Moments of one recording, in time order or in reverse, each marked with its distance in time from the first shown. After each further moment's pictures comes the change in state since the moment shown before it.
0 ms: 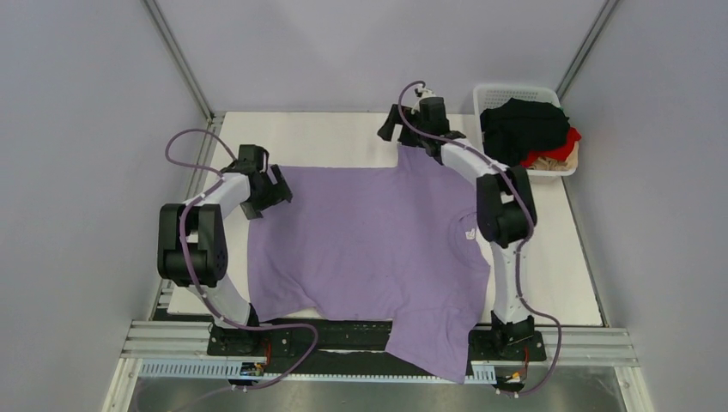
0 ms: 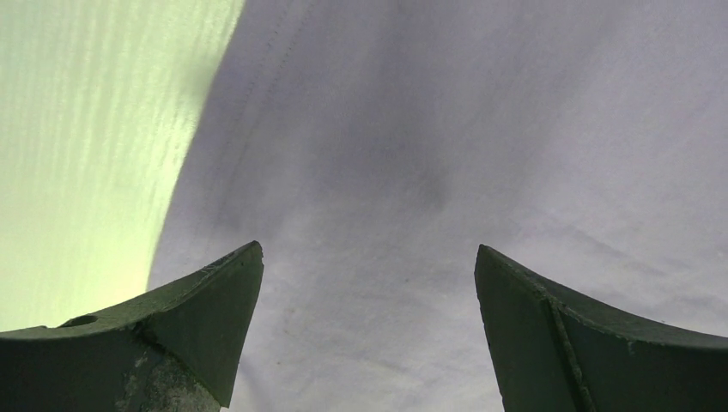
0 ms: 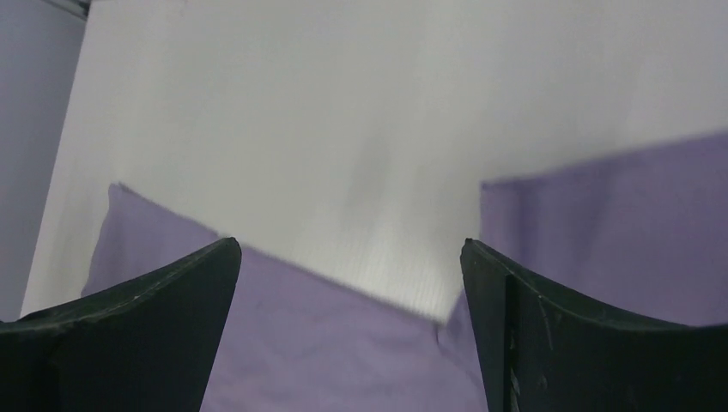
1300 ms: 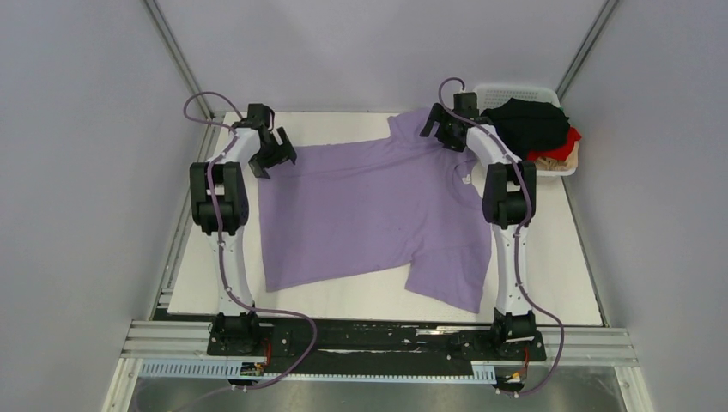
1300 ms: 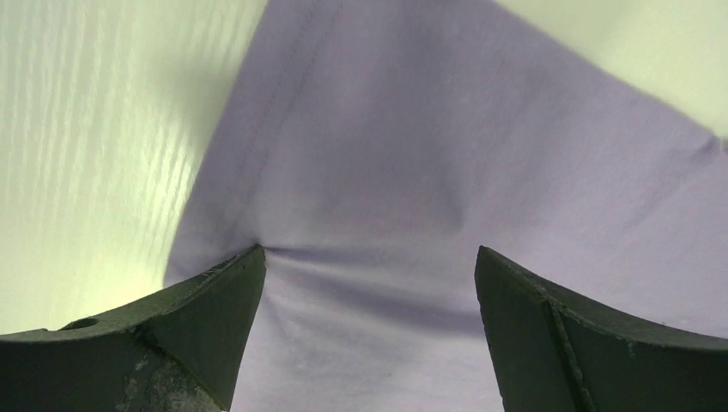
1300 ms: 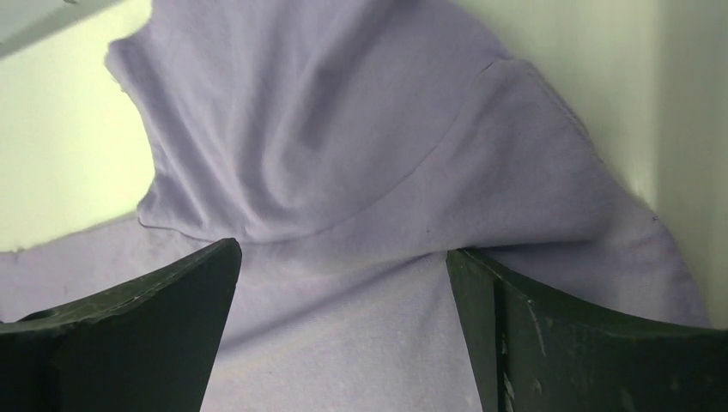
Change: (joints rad) left arm 0.018 0.525 0.729 -0.228 0.014 0.023; right arm -0.214 0.127 0.207 -0.442 0.103 0.008
